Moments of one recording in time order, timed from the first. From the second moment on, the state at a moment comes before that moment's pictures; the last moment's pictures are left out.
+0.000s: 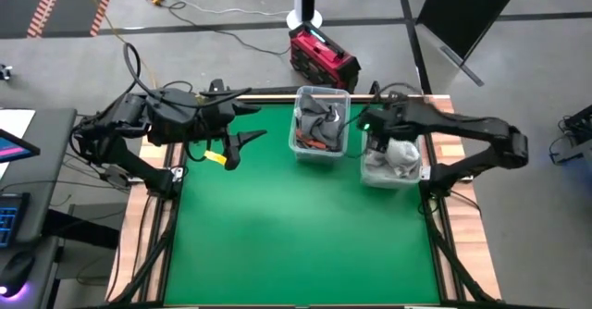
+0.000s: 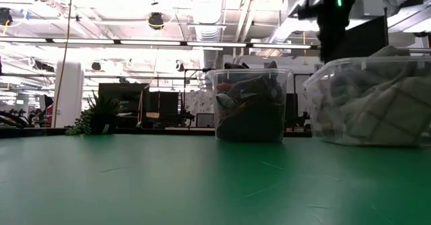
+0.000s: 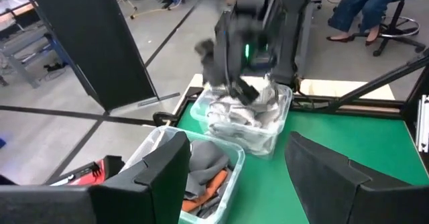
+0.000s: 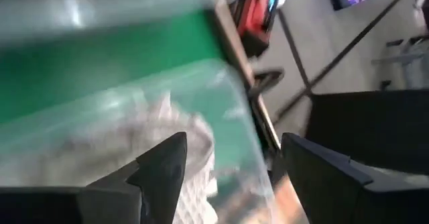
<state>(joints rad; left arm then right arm) -0.17 1.41 2.05 -0.96 -0.49 -0.03 -0.30 1.28 1.21 -1.22 0.67 -0.02</state>
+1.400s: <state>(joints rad) -0.08 0.59 0.33 0.44 -0.53 -0.54 0.27 0.19 0.52 -0.12 0.60 0.44</state>
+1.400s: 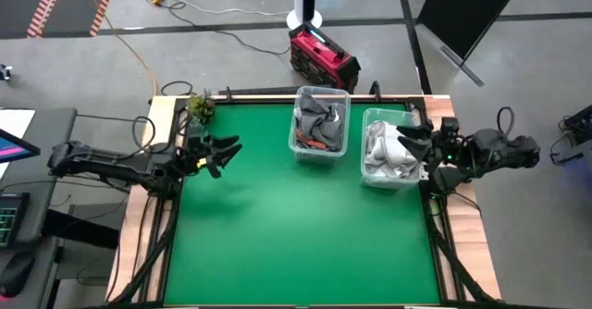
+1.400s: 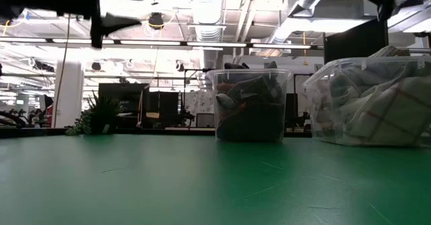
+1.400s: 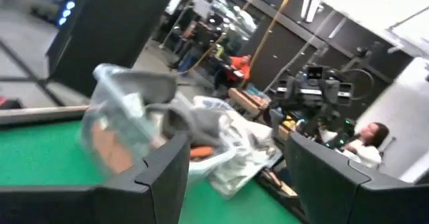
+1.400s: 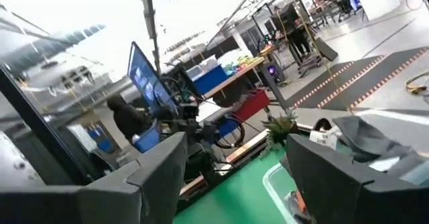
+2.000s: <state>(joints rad) 0.06 0.43 0.11 0.53 -0.56 -0.60 0.27 0.01 0.05 0.50 0.60 0.53</state>
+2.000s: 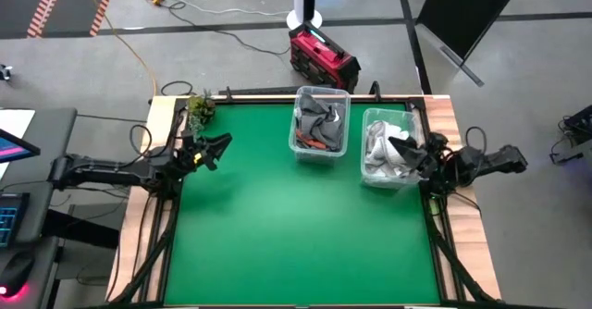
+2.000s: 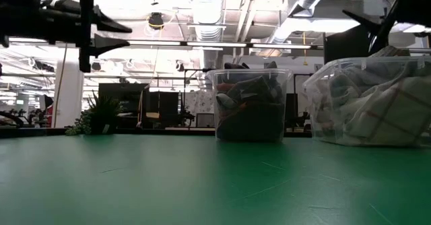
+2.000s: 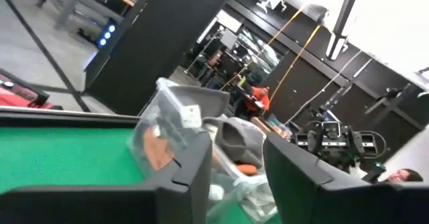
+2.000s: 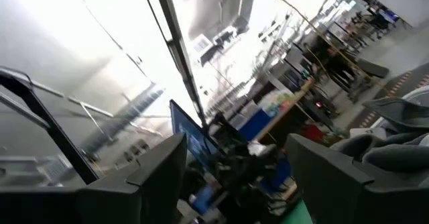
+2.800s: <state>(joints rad) 0.11 0.35 0.01 0.25 -0.45 -0.50 0.27 0.00 0.01 0.48 0.58 0.39</state>
